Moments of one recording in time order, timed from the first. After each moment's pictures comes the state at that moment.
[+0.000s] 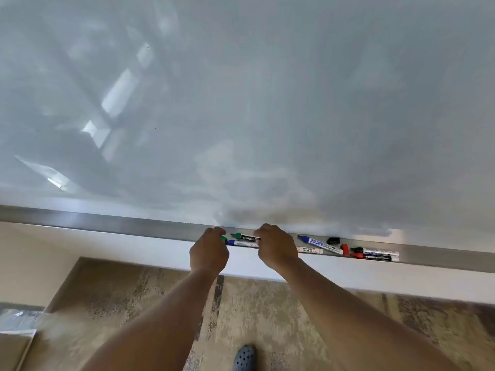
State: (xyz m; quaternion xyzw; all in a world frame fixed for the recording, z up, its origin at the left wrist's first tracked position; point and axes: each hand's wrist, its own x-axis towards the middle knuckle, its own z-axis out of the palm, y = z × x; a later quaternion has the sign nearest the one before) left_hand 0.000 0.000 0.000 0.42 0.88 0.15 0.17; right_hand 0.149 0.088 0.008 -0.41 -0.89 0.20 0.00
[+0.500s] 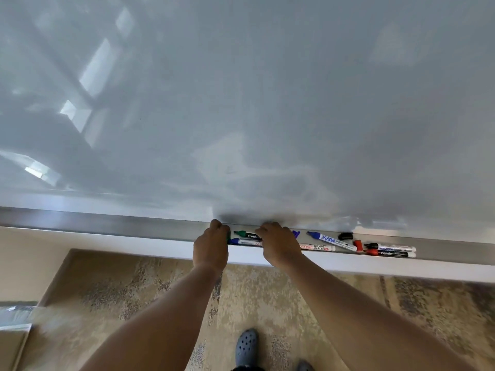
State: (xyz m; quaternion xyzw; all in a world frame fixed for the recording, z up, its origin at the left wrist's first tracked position) left_hand -0.030 0.023 -0.032 0.51 0.84 0.04 0.15; right_hand 0.125 0.109 -0.027 -0.38 -0.91 0.16 -0.09
